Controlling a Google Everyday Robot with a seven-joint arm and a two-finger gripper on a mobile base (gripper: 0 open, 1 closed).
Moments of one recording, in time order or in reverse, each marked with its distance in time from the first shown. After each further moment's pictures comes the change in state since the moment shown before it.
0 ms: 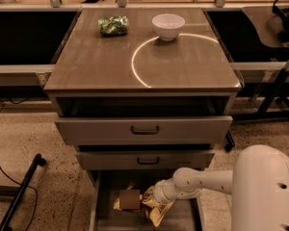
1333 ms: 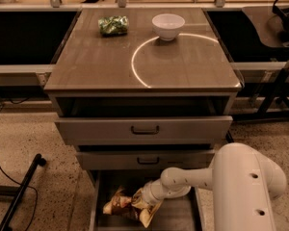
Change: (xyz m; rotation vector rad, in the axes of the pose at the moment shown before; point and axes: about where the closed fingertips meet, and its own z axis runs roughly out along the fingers) arm -0.017 0.007 0.057 -0.084 -0.022 -0.027
